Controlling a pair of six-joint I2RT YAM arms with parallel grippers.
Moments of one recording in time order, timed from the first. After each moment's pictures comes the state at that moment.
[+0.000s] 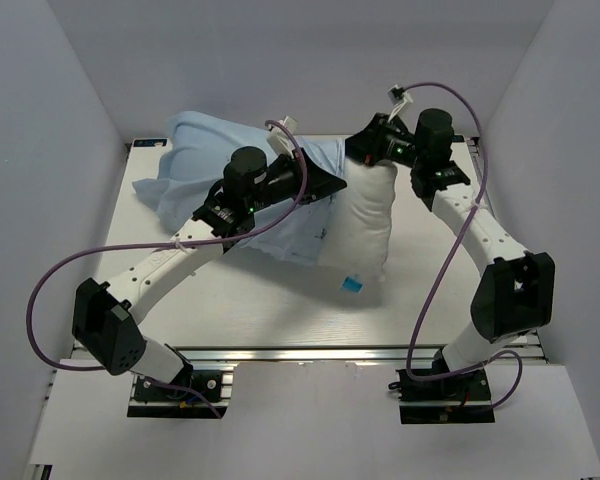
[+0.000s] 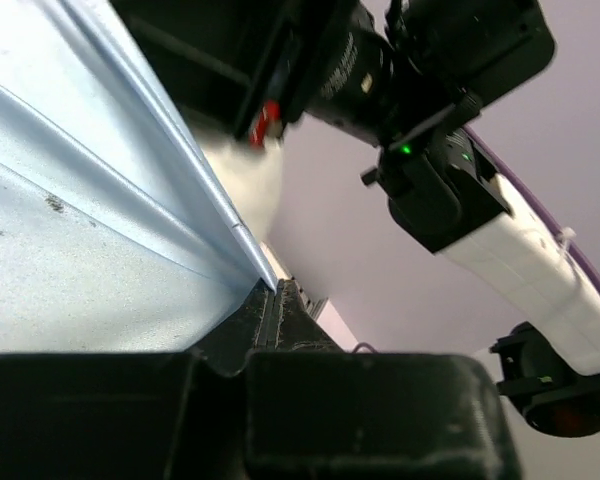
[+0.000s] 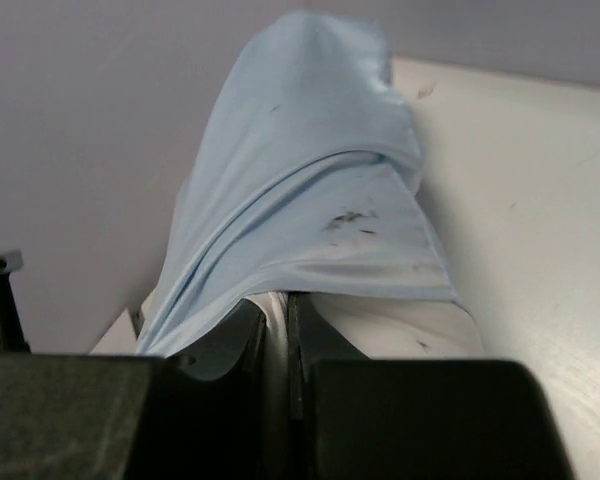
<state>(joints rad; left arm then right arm) -0.69 1.46 1.31 0.11 0.39 -0.84 0.29 1.59 1.37 0.15 -0.73 0.57</state>
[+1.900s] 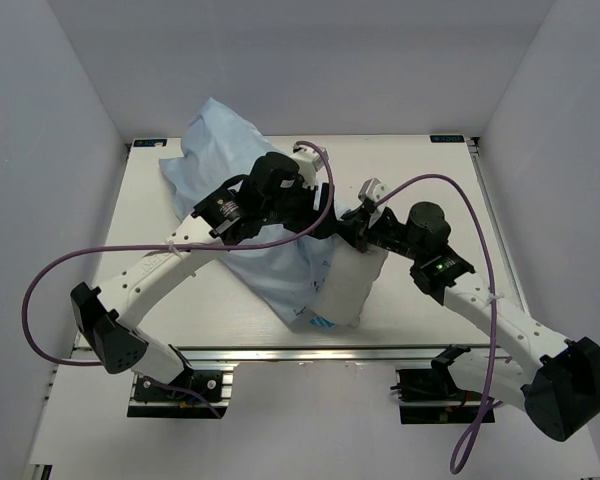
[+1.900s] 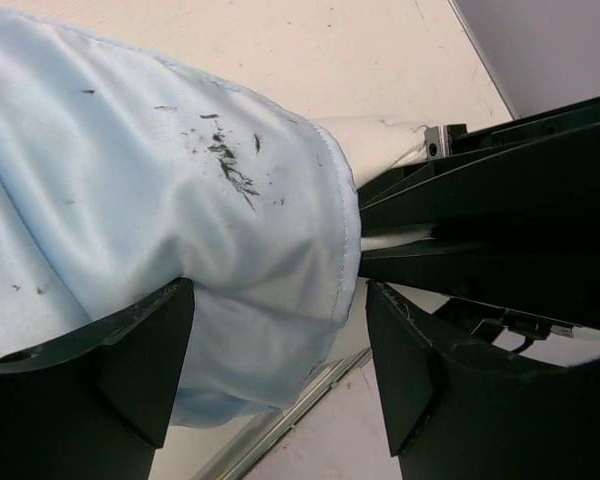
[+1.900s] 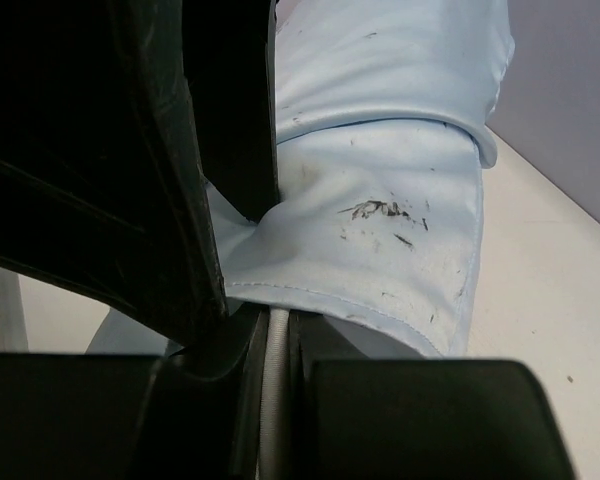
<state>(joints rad) -0.82 1.48 1.57 -0.65 0.10 -0.38 0.58 1.06 0.74 0.30 -0.56 -0.10</state>
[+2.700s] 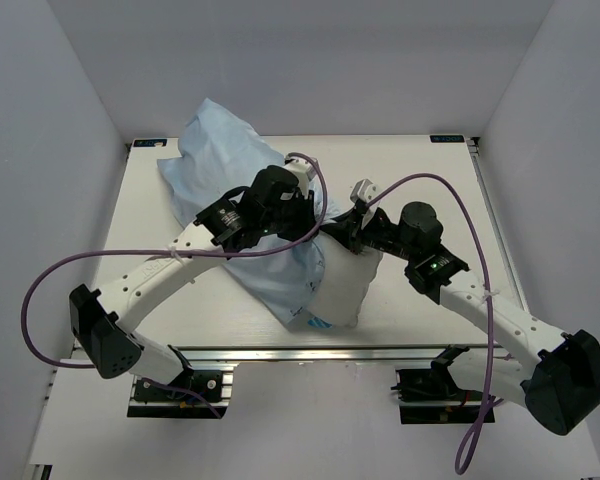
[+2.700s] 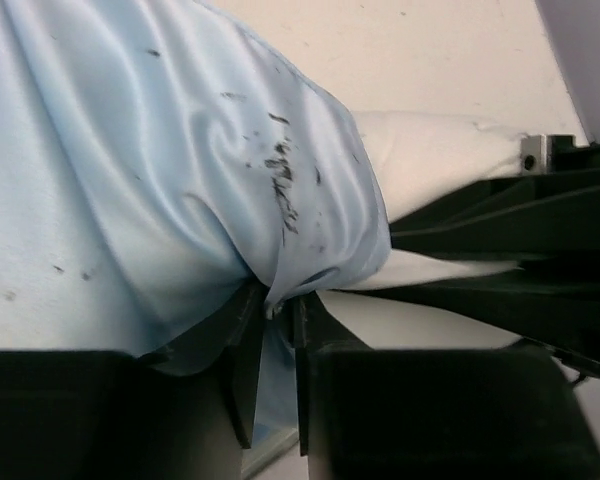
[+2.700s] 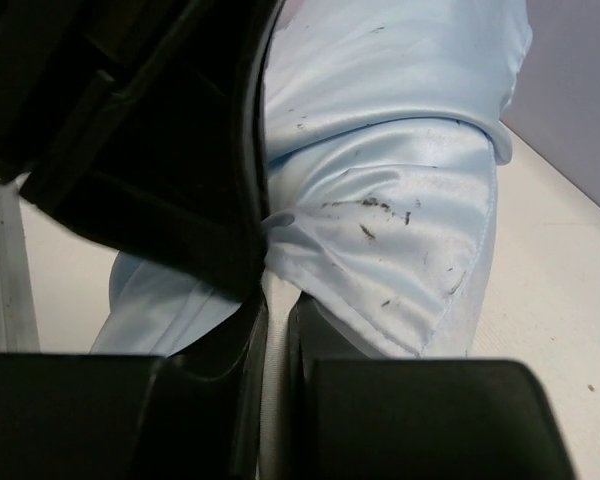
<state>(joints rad) -0.83 1.45 1.46 -0.64 -0.01 -0.42 0.63 1.09 0.76 0.30 -0.52 -0.11</state>
